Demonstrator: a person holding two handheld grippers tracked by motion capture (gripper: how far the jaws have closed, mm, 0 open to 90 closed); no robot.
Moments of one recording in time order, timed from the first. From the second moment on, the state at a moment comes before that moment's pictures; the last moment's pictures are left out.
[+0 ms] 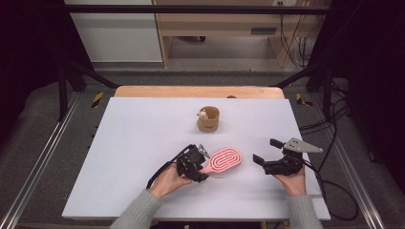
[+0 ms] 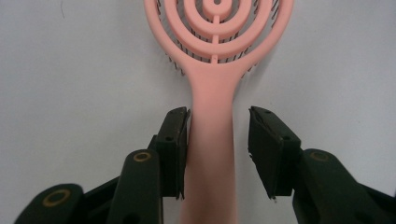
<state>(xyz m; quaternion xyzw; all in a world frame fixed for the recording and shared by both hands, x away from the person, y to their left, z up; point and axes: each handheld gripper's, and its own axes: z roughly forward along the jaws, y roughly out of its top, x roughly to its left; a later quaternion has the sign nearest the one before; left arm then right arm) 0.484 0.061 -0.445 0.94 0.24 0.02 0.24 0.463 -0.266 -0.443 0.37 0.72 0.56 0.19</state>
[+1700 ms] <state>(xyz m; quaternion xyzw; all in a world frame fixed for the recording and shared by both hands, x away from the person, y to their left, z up) 0.477 0.059 -0.446 0.93 0.23 0.07 0.26 0.463 -0.267 -0.443 0.37 0.72 0.56 0.19</state>
